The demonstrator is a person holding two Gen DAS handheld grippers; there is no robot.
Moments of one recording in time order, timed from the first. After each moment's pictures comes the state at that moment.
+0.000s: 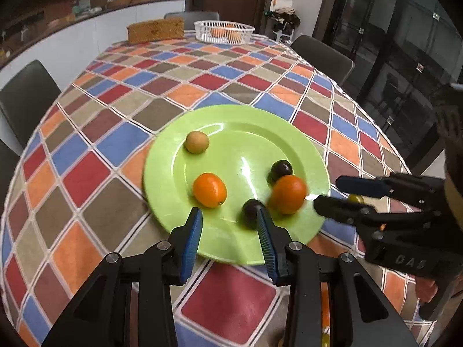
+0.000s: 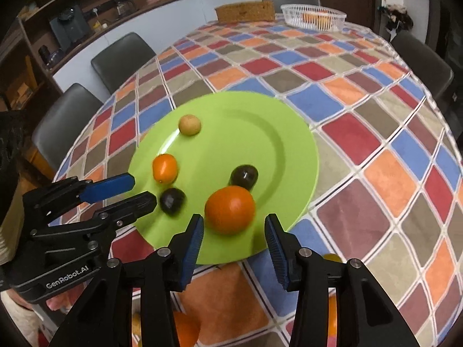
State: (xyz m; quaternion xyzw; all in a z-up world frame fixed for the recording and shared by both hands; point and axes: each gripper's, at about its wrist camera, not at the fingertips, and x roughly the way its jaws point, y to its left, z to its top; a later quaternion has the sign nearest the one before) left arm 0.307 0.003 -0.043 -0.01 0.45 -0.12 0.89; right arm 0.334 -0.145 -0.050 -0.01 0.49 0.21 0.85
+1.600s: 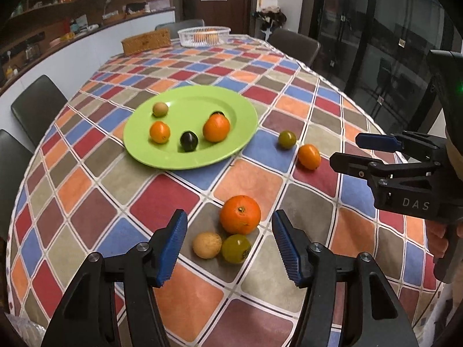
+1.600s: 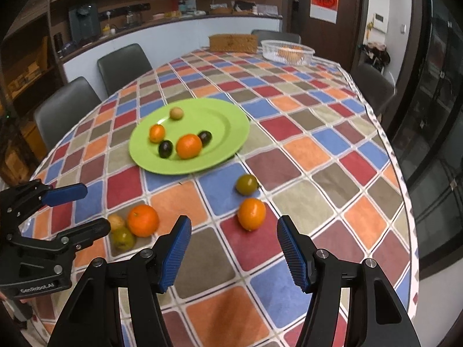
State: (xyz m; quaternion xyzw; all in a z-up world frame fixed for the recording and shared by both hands) left arm 0.188 -0.067 -0.038 0.03 0.44 -0.11 0.89; right arm 0.224 -0.232 -0.027 -0.07 0.43 0.17 0.89
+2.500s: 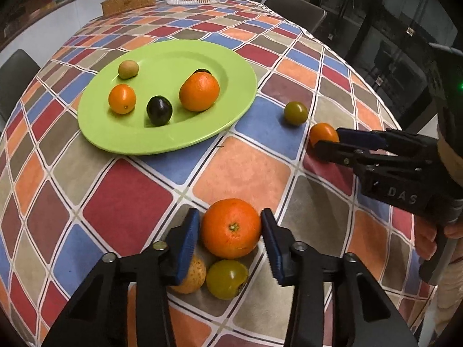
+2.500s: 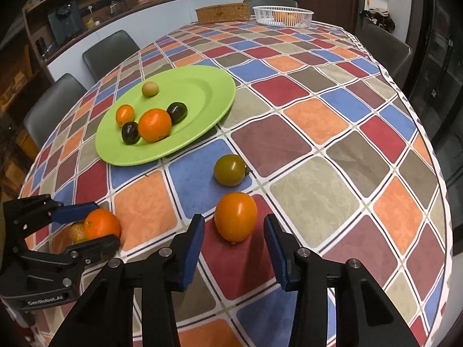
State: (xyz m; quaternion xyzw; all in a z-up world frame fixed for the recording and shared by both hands) left arm 0.240 -0.077 -0.083 0.01 0.53 -0.14 0.84; right arm 0.276 -0.237 -0.080 -0.03 0.49 0.18 0.86
